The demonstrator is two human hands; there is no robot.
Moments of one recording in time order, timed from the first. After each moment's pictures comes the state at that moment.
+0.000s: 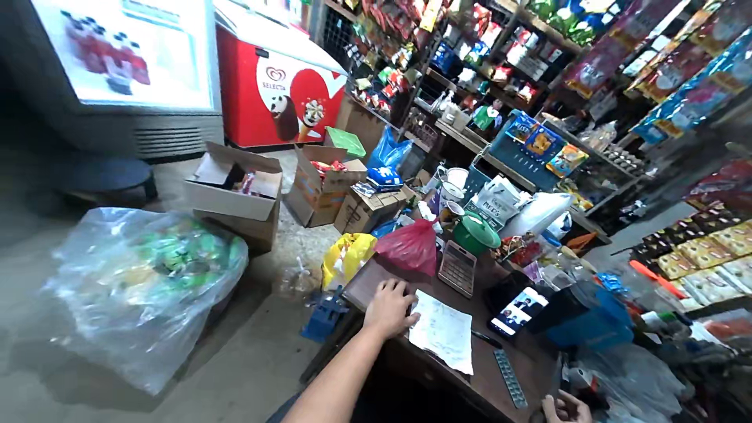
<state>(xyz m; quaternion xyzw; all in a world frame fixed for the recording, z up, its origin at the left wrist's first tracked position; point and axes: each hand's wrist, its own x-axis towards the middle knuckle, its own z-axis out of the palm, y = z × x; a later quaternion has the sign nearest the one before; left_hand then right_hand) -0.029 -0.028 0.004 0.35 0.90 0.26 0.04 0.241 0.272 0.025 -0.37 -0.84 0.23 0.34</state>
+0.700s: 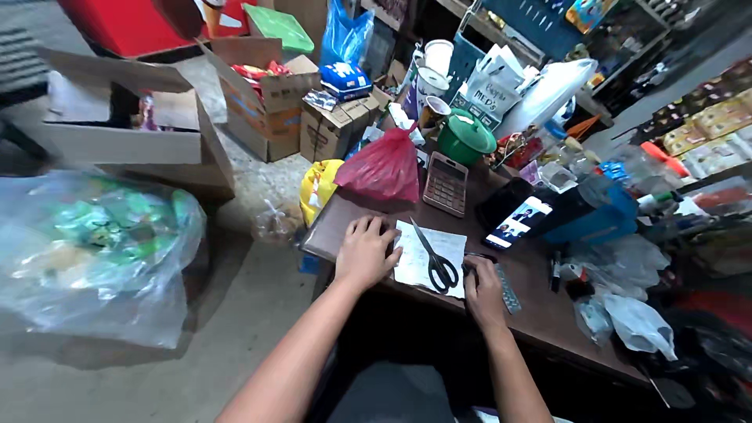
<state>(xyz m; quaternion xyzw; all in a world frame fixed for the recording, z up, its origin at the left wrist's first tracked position) -0.029 -0.023 -0.008 0.36 0.89 0.27 0.00 0.136 0.216 -0.016 -0.09 -0.95 0.15 0.27</state>
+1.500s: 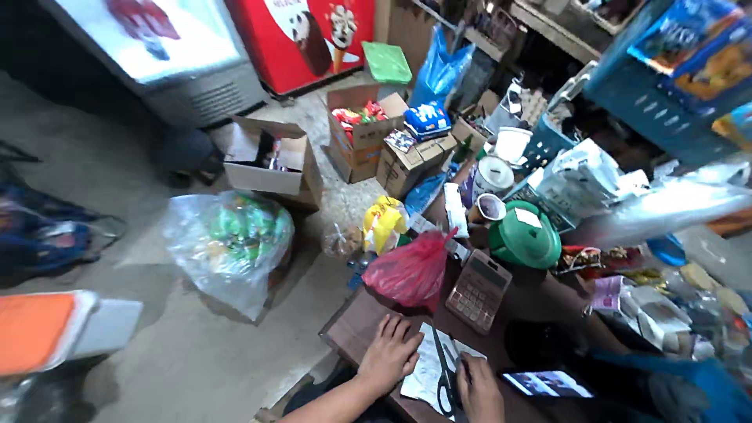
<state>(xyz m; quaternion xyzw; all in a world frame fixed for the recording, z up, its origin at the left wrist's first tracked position) -0.024 0.012 0.017 0.30 0.92 0.27 0.03 0.054 0.220 0.073 -0.09 -0.98 0.19 0.03</state>
